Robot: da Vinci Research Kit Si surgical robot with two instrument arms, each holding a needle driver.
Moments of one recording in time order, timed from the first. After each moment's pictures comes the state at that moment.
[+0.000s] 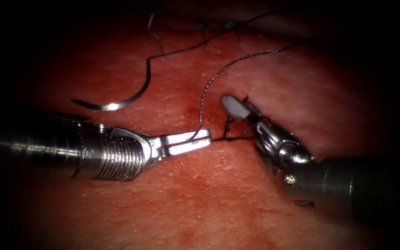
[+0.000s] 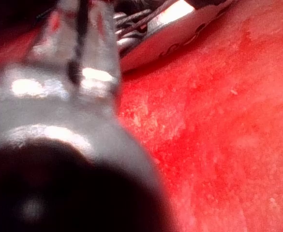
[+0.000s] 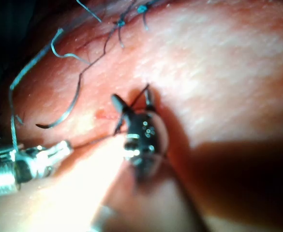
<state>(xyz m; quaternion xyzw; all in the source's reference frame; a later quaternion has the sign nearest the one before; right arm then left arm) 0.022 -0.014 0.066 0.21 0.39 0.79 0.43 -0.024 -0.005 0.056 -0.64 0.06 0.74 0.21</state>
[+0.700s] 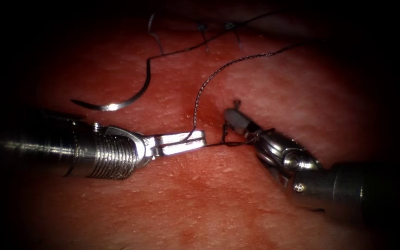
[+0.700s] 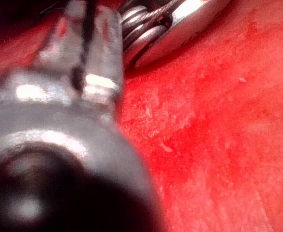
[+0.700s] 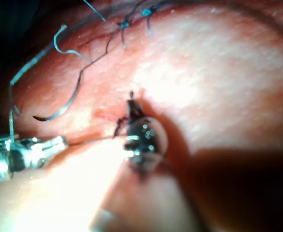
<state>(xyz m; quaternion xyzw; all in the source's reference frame) 0.022 -0.014 0.063 0.14 0.39 0.75 0.51 -0.023 -0.004 0.057 -0.62 0.05 0.75 0.20</state>
